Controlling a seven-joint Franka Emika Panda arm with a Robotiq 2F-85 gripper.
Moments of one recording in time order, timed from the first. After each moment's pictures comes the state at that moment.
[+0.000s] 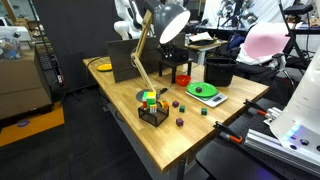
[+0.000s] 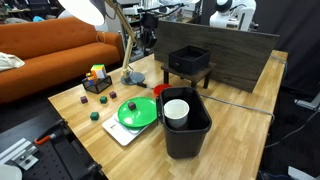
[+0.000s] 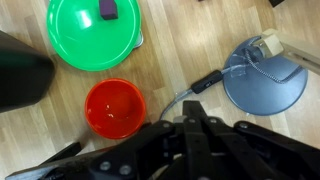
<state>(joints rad) 0.11 0.54 -0.01 -1.58 0.02 1.87 0.38</state>
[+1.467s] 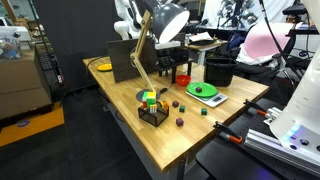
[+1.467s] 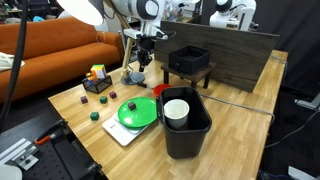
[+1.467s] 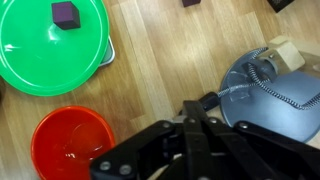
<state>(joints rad) 0.12 0.70 0.00 -1.57 0.10 1.93 0.38</state>
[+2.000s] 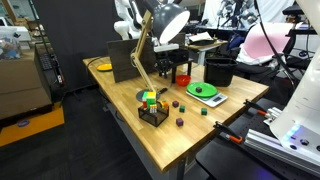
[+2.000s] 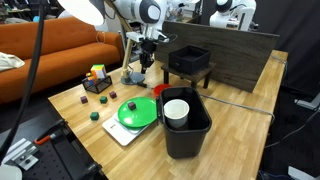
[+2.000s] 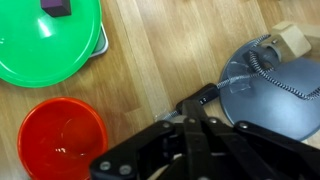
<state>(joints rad) 0.12 0.76 0.00 -1.51 0.10 1.93 0.38</state>
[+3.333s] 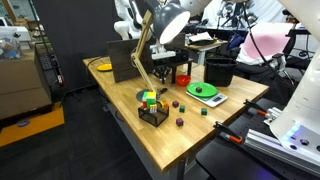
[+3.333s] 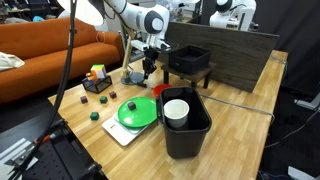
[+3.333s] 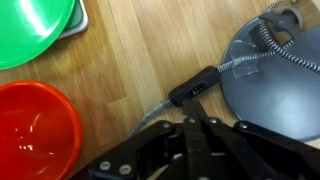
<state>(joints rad) 0.12 0.91 0.00 -1.36 0.10 1.92 0.38</state>
